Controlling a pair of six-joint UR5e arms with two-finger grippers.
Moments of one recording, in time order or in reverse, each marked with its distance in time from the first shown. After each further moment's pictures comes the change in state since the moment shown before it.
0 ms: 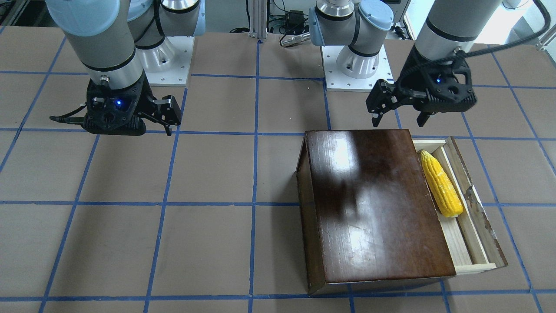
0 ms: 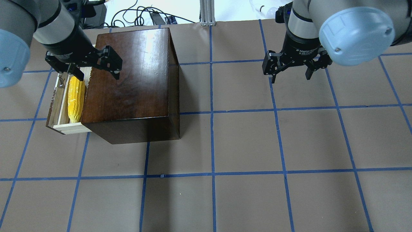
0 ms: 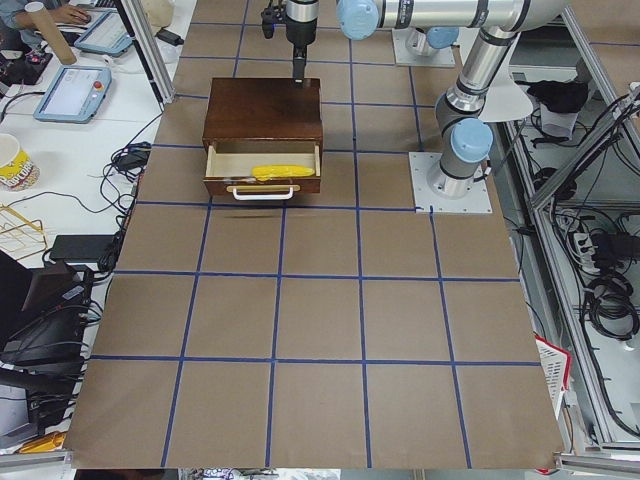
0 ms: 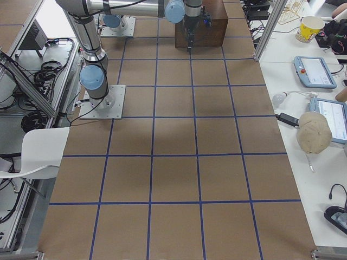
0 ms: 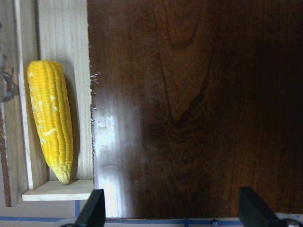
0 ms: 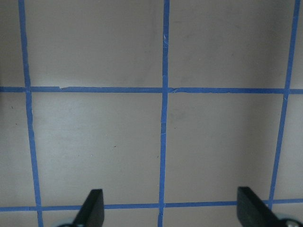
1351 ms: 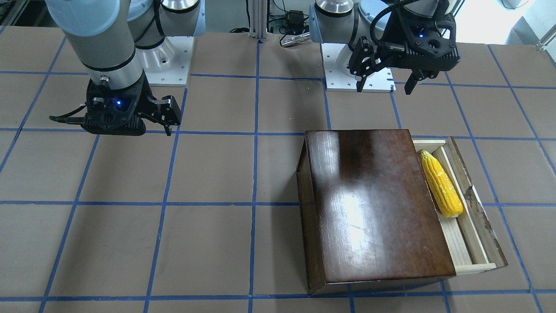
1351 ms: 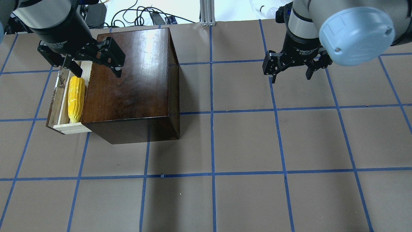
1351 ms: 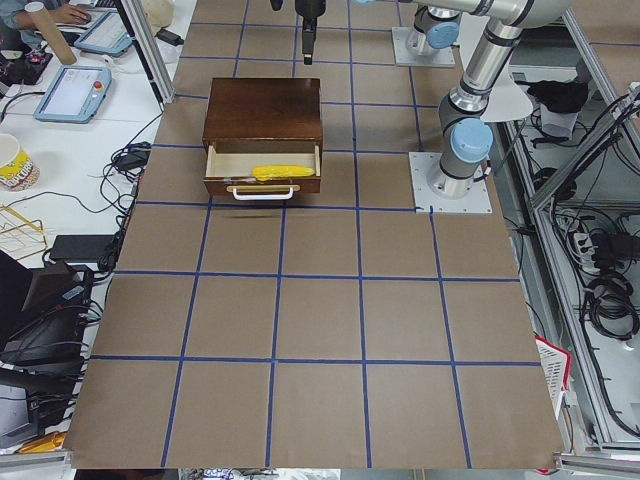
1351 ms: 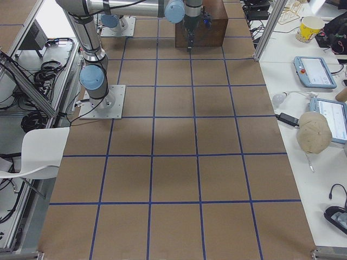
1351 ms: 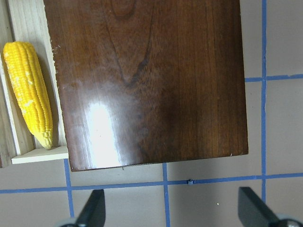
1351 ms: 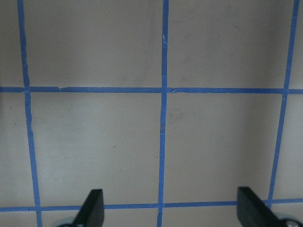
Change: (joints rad) left arm -0.043 0.008 0.128 -0.182 0.005 -0.001; right arm 0.000 0.000 0.000 0.000 -0.003 0.000
